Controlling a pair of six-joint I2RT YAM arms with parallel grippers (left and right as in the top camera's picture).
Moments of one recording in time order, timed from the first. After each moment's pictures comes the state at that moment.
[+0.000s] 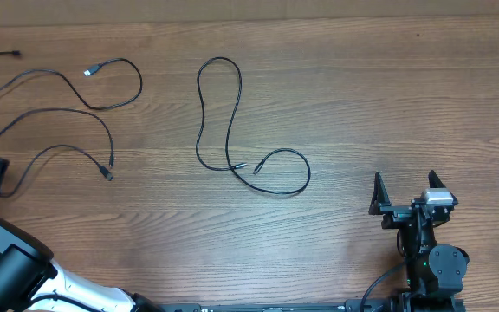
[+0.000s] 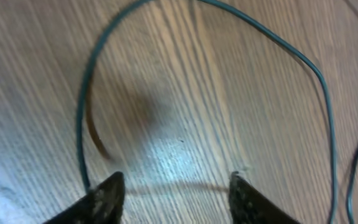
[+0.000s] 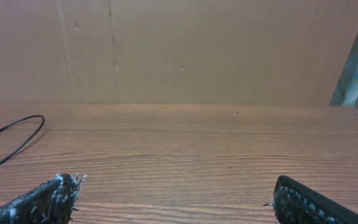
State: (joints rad) left arm 0.92 1.97 1.41 -0.54 0.23 -0.41; right arm -0.03 0.01 0.02 -0.03 -0.04 -0.01
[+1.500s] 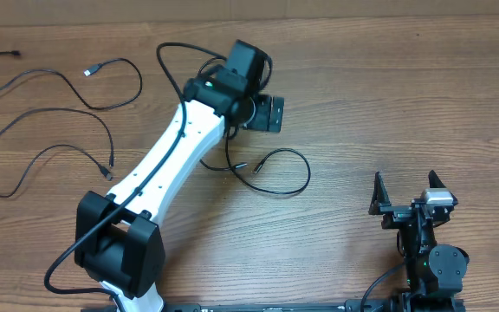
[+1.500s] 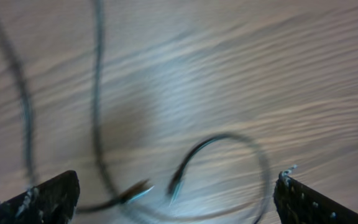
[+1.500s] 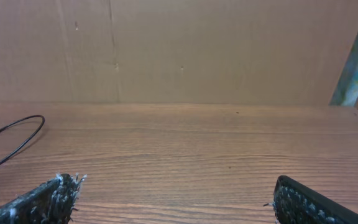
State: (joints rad) left arm -0.49 1.86 1.63 -0.88 0.03 -0.34; right arm -0.03 0.01 0.02 -0.04 -0.04 -0.01
